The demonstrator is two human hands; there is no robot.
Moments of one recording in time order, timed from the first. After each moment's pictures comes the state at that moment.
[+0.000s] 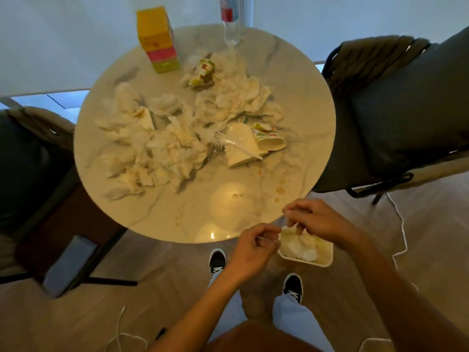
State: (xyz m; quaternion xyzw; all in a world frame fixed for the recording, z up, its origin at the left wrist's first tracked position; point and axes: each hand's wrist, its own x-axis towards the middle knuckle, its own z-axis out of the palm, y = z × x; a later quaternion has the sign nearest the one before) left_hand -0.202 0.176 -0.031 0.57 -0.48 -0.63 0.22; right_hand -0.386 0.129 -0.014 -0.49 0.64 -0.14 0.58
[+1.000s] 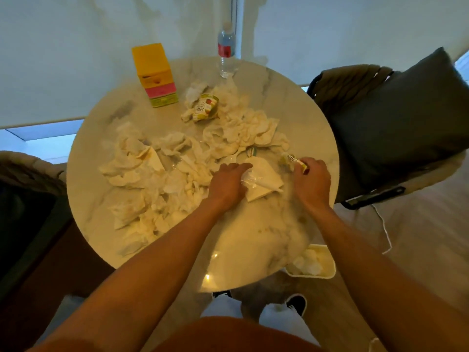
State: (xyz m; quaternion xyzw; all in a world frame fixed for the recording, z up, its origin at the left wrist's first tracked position) left_hand -0.114 -0.061 -0.036 0.52 -0.81 -0.26 0.07; right_hand -0.311 -0.005 -0.023 -0.45 0.81 -0.34 0.15
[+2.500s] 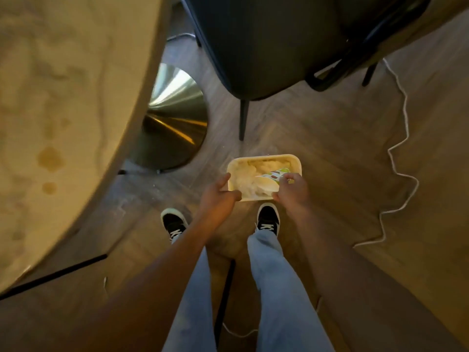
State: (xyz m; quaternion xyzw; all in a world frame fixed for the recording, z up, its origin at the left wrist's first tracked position) left_hand -0.389 0.143 -0.304 0.70 -0.39 -0.60 -0.02; right_hand -0.541 0.199 -0.407 0.01 0.82 -0.24 0.53
